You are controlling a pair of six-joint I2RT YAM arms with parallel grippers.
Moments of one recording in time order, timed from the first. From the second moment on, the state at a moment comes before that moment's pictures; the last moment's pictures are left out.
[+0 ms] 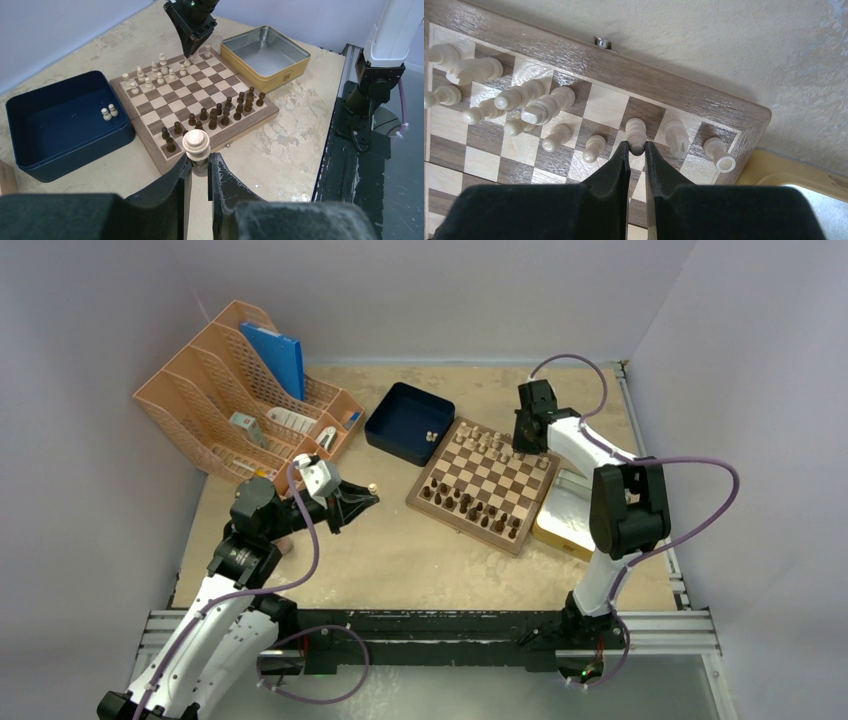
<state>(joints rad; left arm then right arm) -0.37 0.61 0.58 -0.03 0.71 0.00 0.22 1.80 1.31 -0.50 0.17 0.36</state>
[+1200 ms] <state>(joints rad) -0.37 0.62 0.58 -0.03 0.73 0.00 0.22 1.83 1.31 -0.47 0.19 0.36</state>
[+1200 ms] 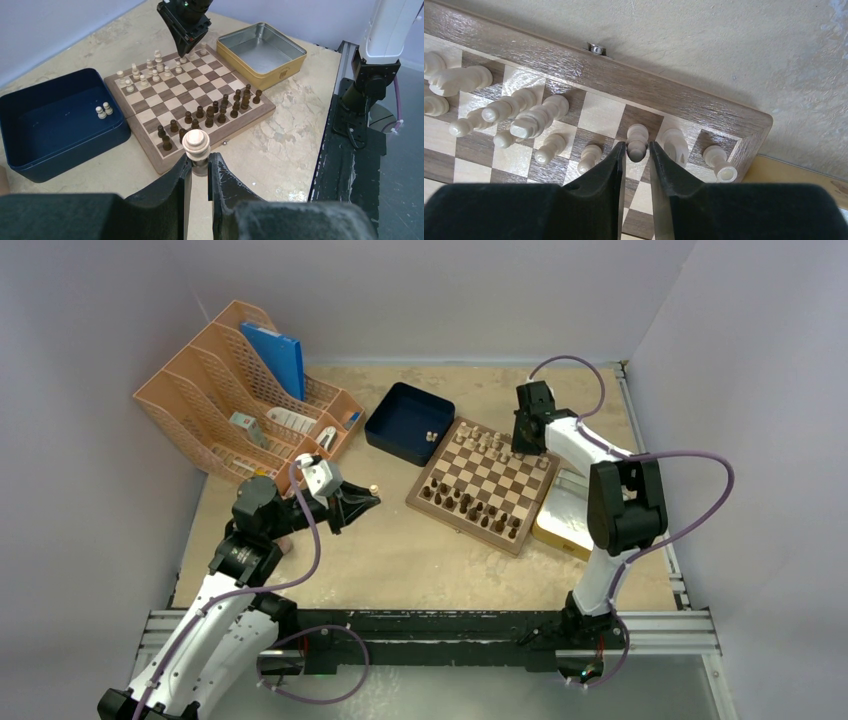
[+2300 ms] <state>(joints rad) -0.37 0.79 0.62 -0.02 0.83 0.08 0.45 1.55 1.36 -0.45 -0.08 0.36</state>
